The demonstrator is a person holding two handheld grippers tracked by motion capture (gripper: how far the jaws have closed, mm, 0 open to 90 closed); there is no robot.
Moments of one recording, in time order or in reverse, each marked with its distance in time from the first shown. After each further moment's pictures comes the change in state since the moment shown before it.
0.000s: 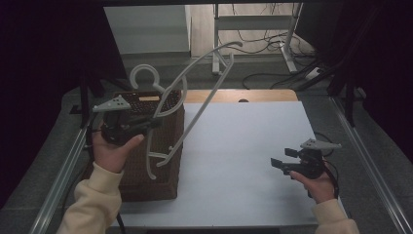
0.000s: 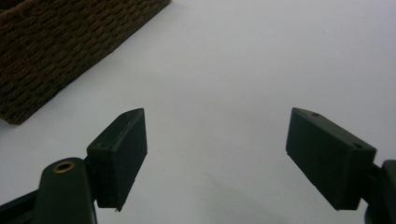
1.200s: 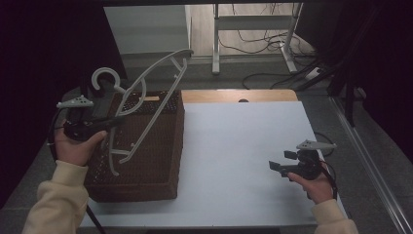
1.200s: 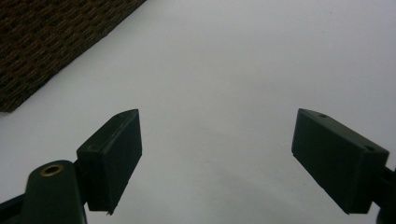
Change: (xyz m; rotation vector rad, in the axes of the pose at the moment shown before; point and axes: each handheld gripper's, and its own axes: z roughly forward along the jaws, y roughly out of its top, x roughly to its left) left arm 0.079 -0.029 -0.043 0.086 0.157 -0.061; right arm 0.002 -0.003 0.005 0.066 -0.012 -0.004
